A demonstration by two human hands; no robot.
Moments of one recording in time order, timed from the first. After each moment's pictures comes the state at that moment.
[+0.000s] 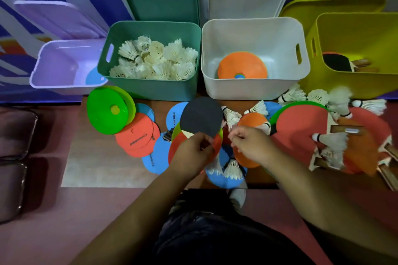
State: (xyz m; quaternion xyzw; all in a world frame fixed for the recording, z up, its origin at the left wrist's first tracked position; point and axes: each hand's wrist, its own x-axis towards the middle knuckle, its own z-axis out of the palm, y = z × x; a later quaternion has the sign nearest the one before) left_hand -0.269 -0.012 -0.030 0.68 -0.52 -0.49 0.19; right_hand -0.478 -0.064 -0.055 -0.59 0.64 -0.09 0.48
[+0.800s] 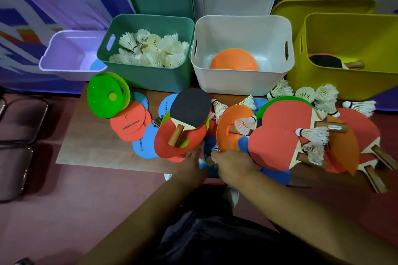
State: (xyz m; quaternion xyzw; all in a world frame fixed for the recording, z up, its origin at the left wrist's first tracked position) left_hand -0.334 0.063 -0.079 0.72 -0.51 -0.46 0.02; right_hand -0.499 0.018 -0.085 -0.83 0.48 0.16 0.24
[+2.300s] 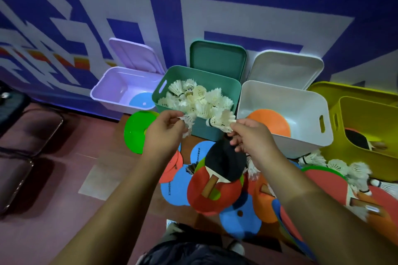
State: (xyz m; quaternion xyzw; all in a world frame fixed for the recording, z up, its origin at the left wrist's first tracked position) left_hand -0.144 -0.052 0.088 0.73 -0.33 -0.35 0.49; right_hand -0.357 -0.136 0.067 -0.44 0.59 -0.31 0.61
